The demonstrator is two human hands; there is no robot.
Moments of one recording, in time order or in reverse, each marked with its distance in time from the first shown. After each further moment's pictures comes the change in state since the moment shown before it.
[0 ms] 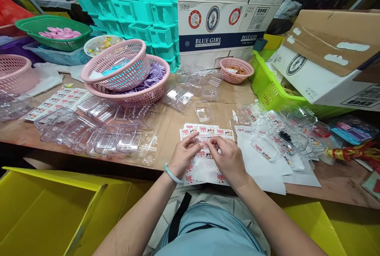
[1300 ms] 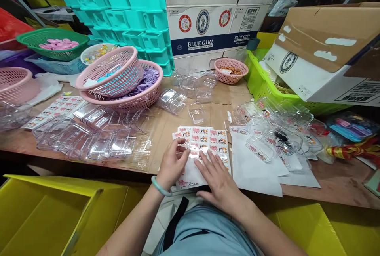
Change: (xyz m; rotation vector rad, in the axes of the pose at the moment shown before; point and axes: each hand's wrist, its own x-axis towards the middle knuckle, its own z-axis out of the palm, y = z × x) left_hand -0.013 0.000 -0.009 0.681 0.121 0.306; right_hand -0.060 0.033 0.006 -0.126 -0.318 -0.427
